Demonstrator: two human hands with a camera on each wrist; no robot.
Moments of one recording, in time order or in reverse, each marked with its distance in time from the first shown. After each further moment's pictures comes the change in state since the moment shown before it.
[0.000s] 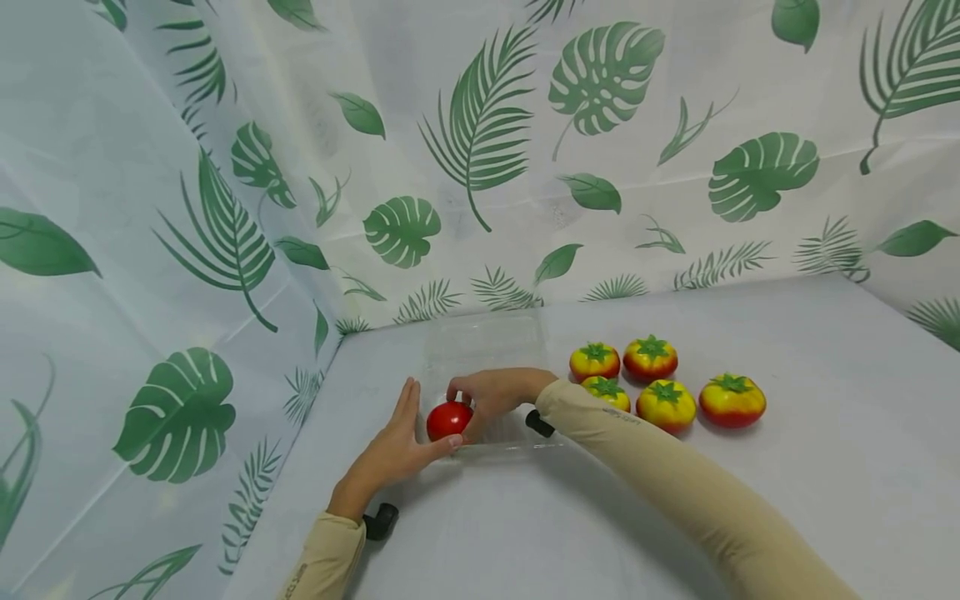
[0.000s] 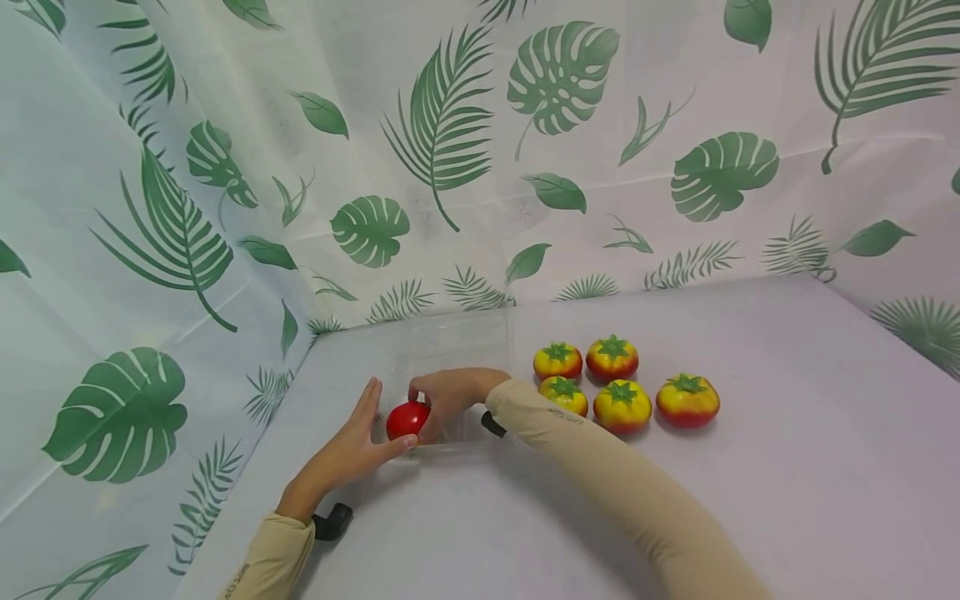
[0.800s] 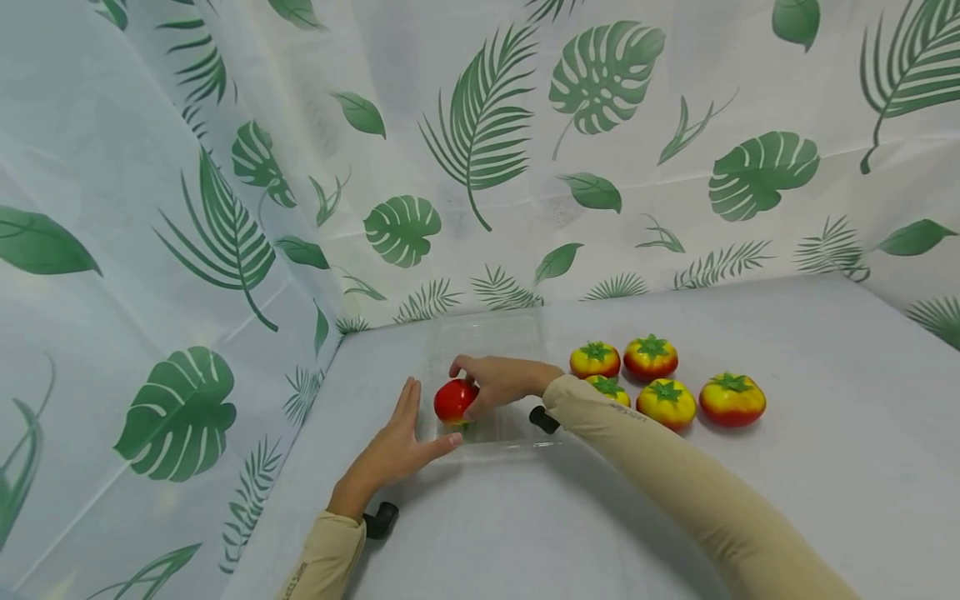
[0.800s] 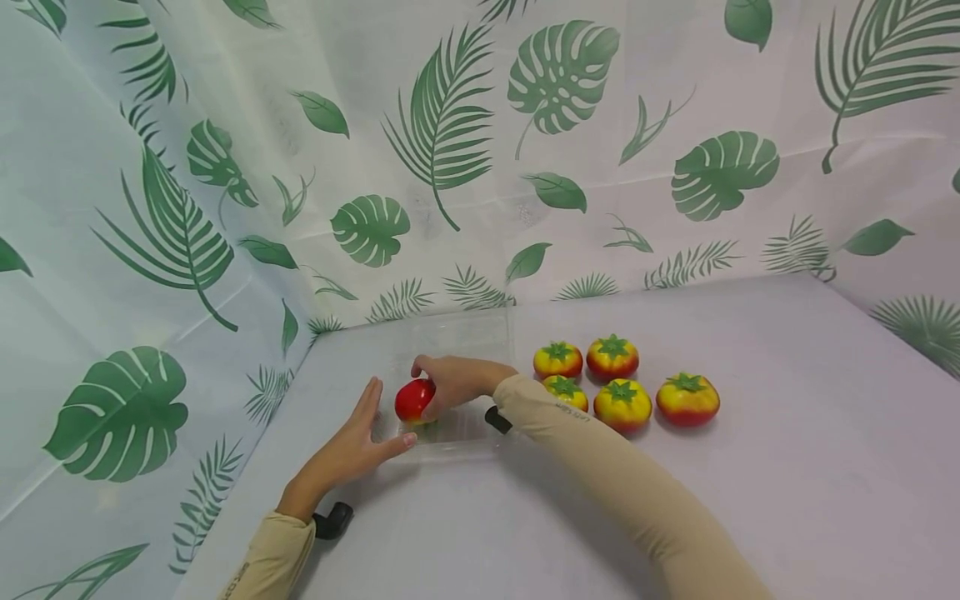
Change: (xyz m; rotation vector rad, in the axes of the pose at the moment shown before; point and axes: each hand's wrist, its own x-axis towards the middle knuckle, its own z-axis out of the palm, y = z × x) left_hand -0.001 0.001 -0.002 -0.022 -0.024 0.008; right_hand 0.003 0.011 -0.010 0.052 0.099 -0.038
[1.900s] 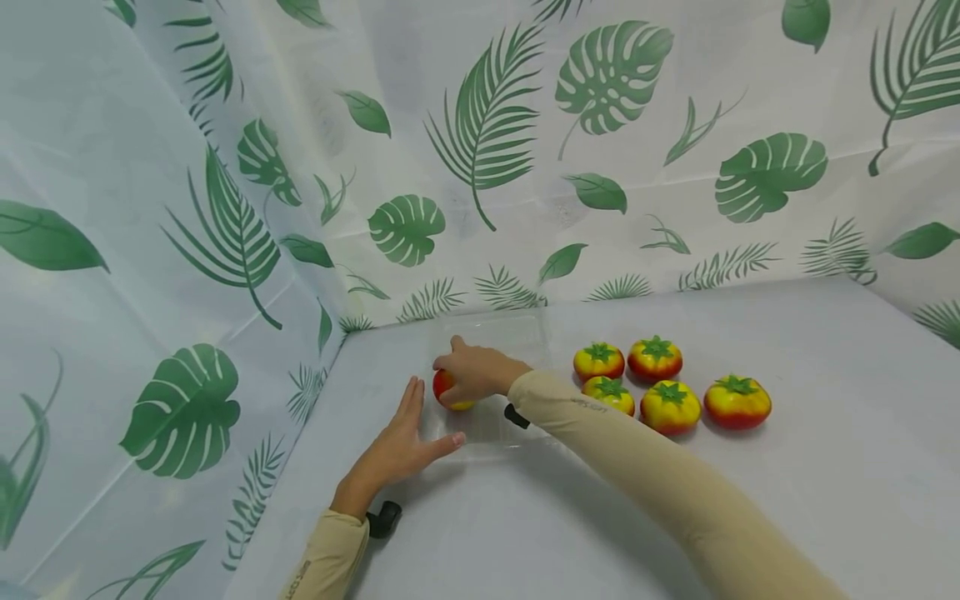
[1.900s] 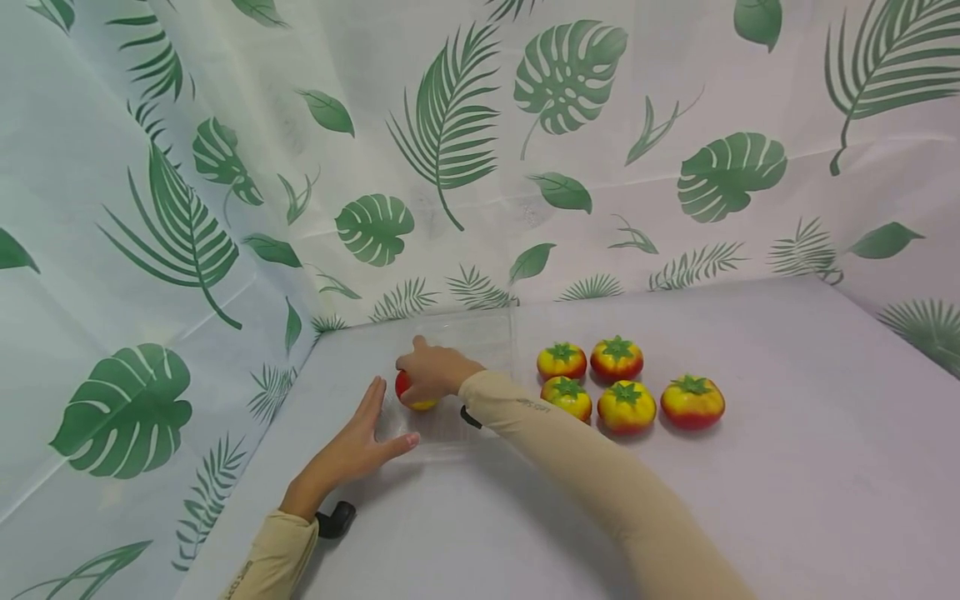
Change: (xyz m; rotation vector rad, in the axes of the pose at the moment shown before) left_hand 0.000 -0.003 0.001 -0.016 0.013 0.016; right_hand 0.033 -0.029 0.007 -0.458 0.154 0.048
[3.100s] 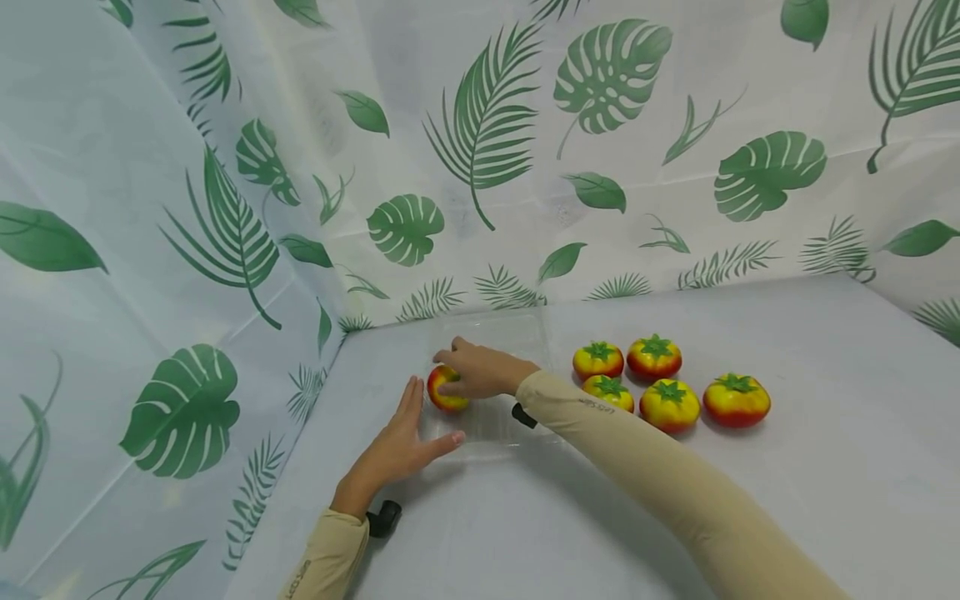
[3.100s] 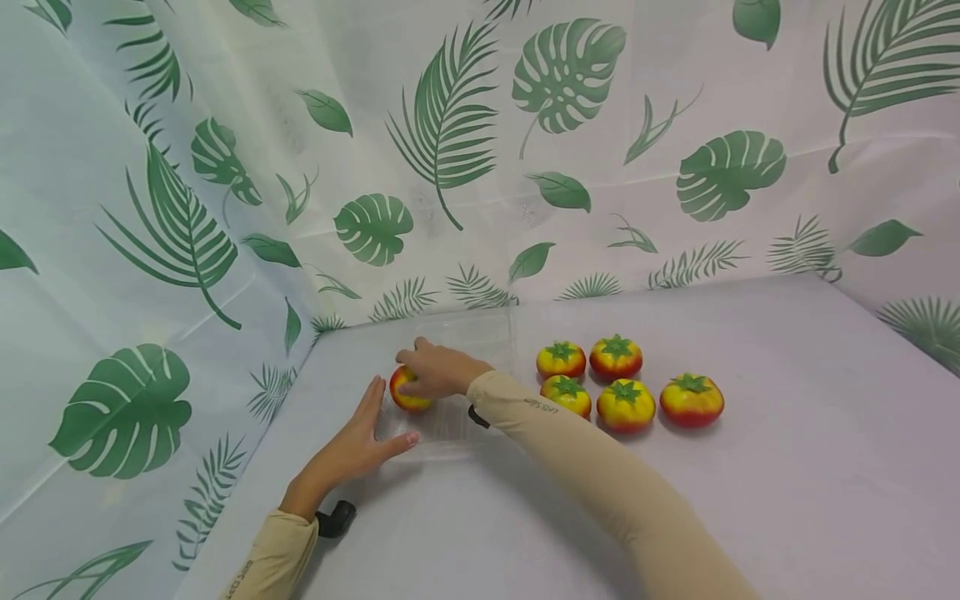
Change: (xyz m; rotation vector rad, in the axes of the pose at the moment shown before) left_hand 0.000 0.000 0.000 0.018 -0.010 -0.004; right_hand -0.008 0.008 0.000 0.124 0.027 -0.064
